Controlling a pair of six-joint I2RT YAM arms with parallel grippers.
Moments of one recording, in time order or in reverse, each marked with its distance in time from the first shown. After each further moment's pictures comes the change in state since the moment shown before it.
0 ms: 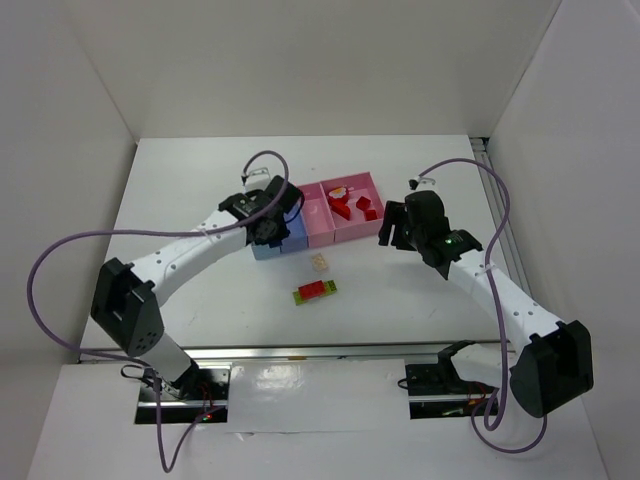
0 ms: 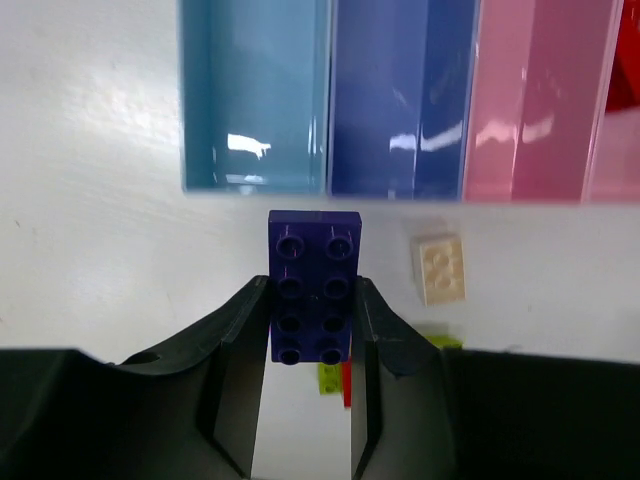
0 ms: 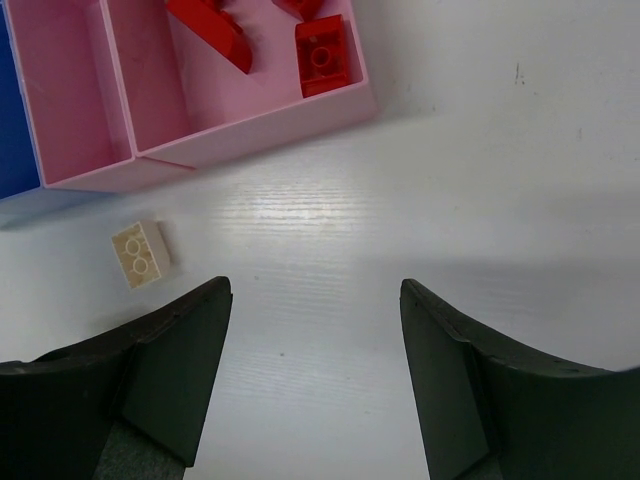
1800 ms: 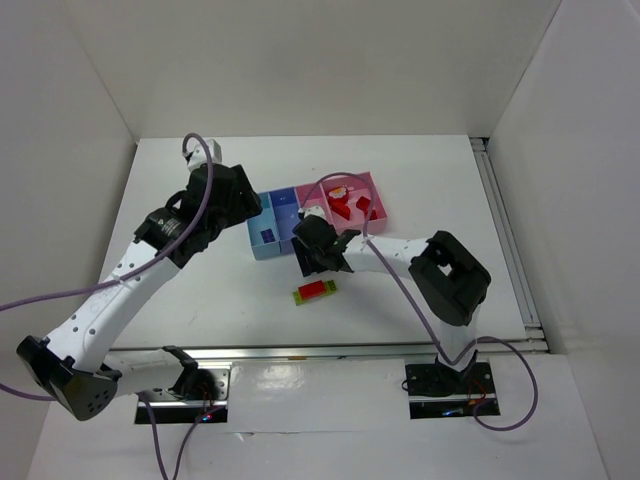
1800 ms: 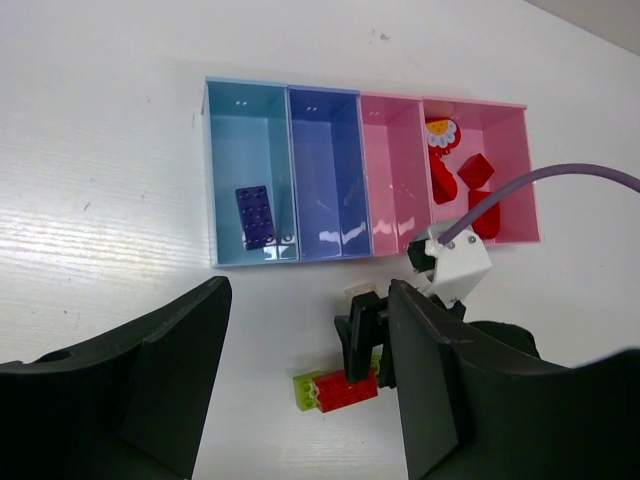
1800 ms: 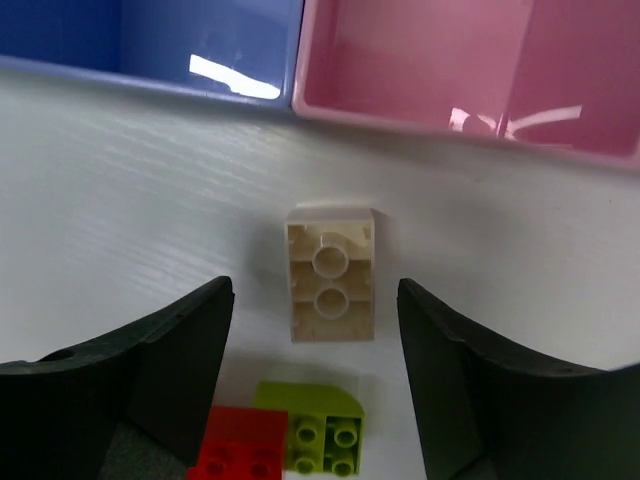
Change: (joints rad) left arm 0.147 -0.374 0.002 0.108 0.068 0.206; right arm 0.462 0.685 0.284 0.130 0.126 -0.024
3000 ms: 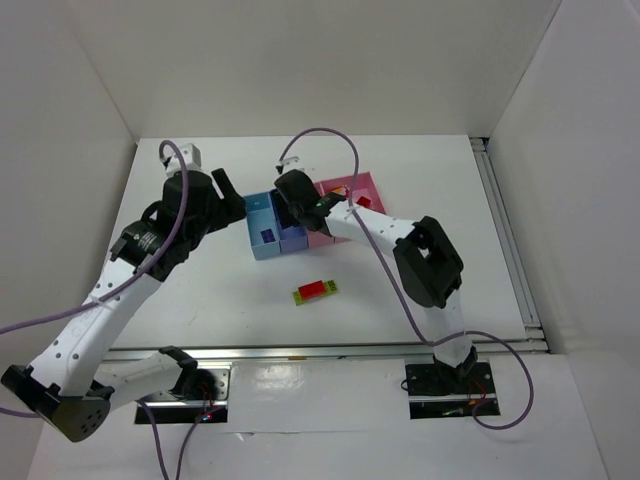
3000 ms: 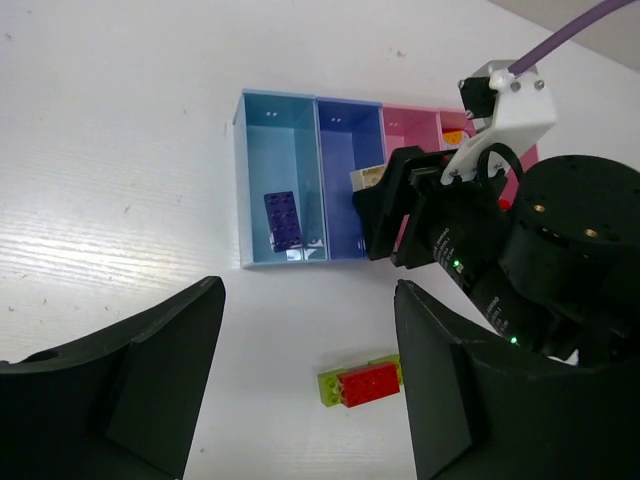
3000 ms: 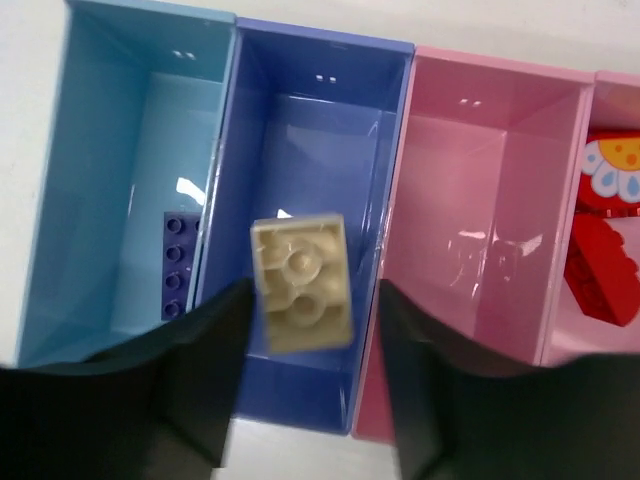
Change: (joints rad) left arm 0.055 -0.099 -0.044 -0.025 0.023 0.050; right arm -0.051 0.206 0.474 -0.007 0.033 -0.121
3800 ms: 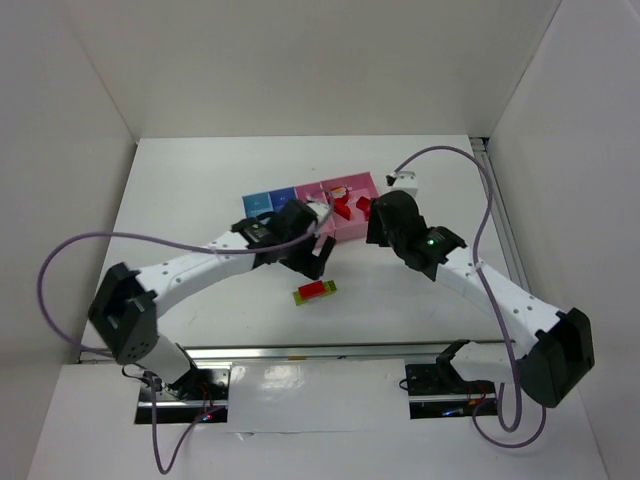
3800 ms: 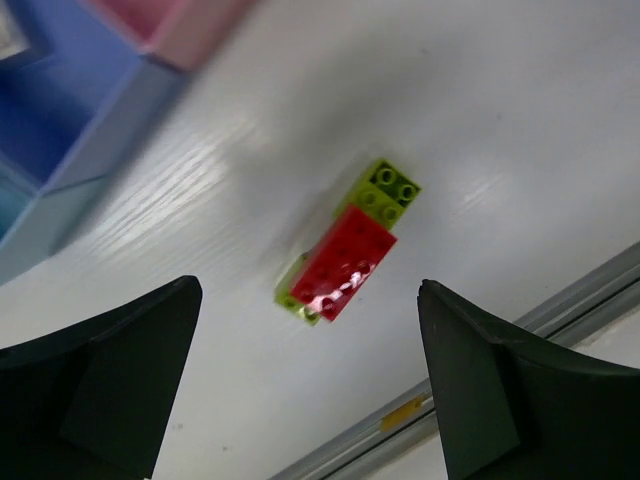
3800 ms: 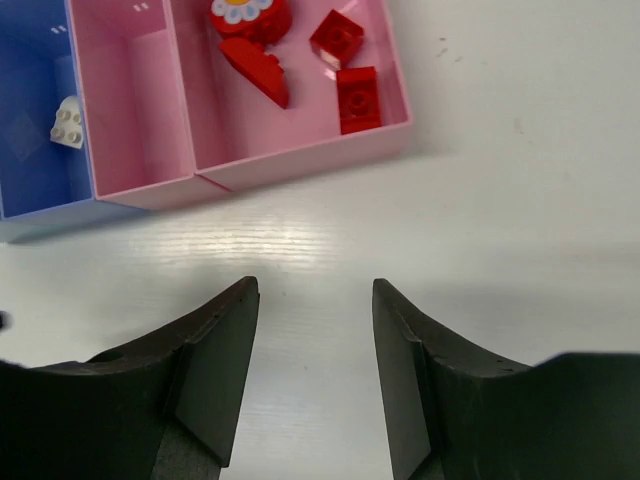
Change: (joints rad) left arm -0.258 0.396 -0.095 0.145 0.335 0.378; right arm -0.188 -0.823 -0.647 -0.143 0.087 0.161
